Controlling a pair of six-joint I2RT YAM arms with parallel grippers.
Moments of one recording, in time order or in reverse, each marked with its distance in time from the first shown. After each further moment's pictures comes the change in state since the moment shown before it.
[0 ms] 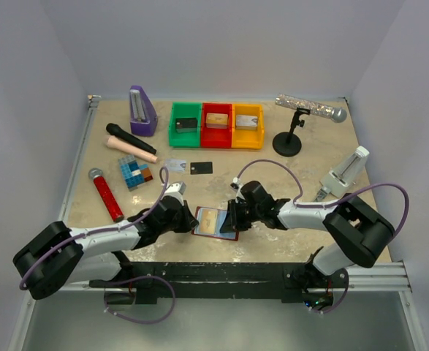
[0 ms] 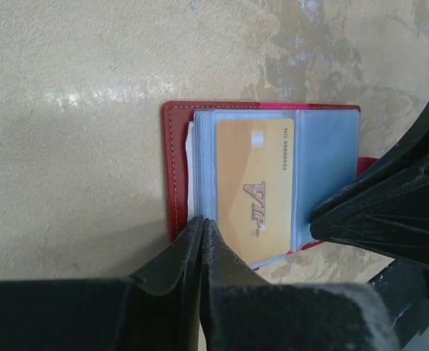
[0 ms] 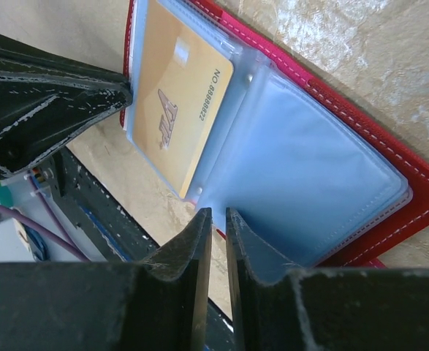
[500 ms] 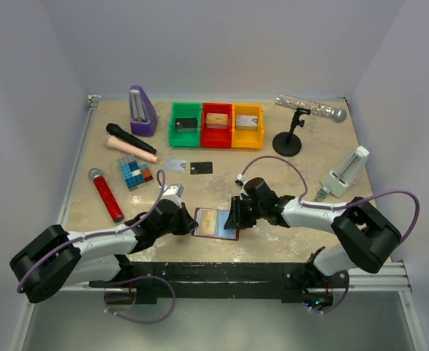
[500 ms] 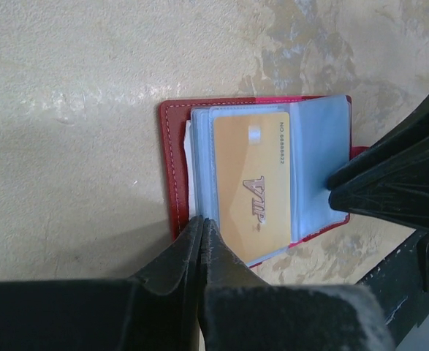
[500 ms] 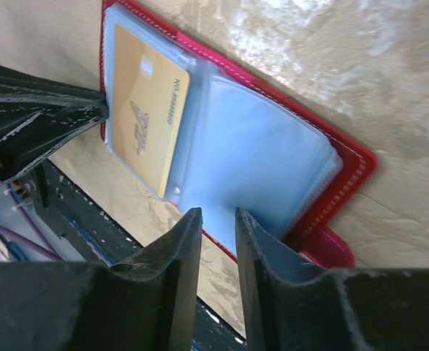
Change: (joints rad) left arm 0.001 -0.024 -0.060 0.073 0.011 -0.003; right arm -0.035 -0.047 0.022 -0.108 0.049 -0.043
